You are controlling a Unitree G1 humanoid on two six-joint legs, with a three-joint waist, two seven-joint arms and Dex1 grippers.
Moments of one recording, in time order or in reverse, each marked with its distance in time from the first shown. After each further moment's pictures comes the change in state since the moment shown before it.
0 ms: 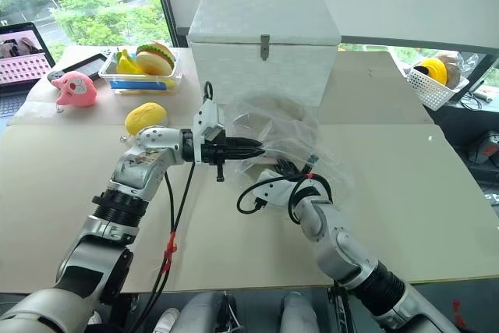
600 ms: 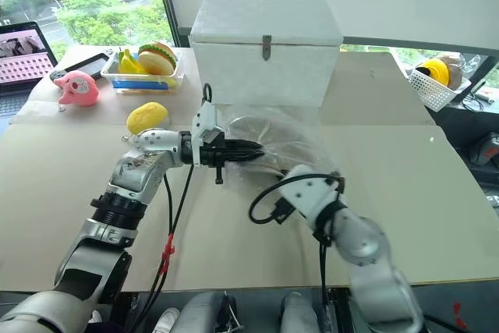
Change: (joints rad) left arm 0.016 0.003 0.001 -0.050 -0.023 -0.004 -0.004; right arm 0.251 0.128 -0.565 -0.641 0.523 0.443 0.528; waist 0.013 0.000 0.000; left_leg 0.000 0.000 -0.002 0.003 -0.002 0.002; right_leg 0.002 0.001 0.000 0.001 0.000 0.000
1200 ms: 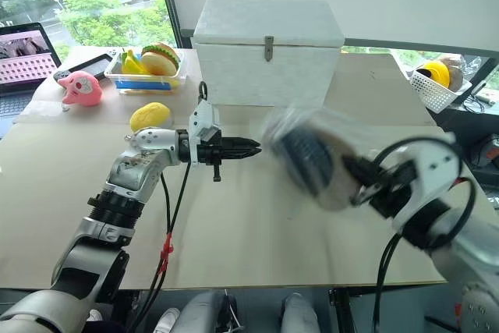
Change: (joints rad) left arm 0.002 0.018 -0.005 0.045 0.015 -0.019 0.013; right arm -0.035 -0.157 -0.675 0.039 0.795 0.221 -0.341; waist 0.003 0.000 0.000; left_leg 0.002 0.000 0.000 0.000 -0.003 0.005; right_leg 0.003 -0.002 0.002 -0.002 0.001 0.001
